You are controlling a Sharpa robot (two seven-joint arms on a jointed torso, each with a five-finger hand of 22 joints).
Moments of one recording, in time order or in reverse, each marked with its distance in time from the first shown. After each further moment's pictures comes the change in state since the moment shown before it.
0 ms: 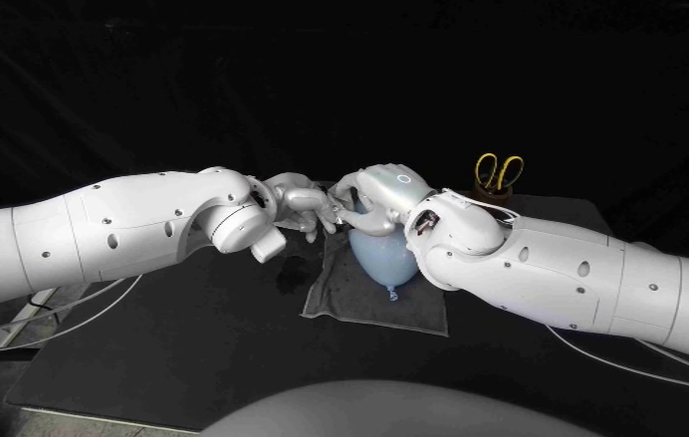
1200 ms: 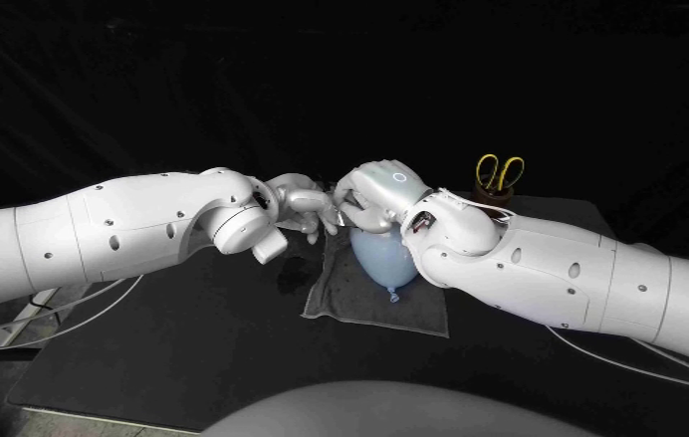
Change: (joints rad) left arm 0.000 -0.001 0.000 0.006 -0.019 0.000 -0.002; left_hand -0.004 -0.004 0.000 0.000 0.003 0.000 0.000 0.000 0.000 0.002 -0.002 0.000 -0.001 0.002 0.002 0.000 0.003 -0.009 0.000 0.000 -0.005 -0.001; right arm -0.004 0.024 0.000 -0.035 -0.048 -0.067 0.061; right_hand 0.100 0.104 0.062 -0.098 0.003 0.320 -0.102 0.093 -0.091 0.090 -0.079 0.109 0.000 -0.003 -0.061 0.009 0.000 0.000 0.000 -0.048 0.089 0.000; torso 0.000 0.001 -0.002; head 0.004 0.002
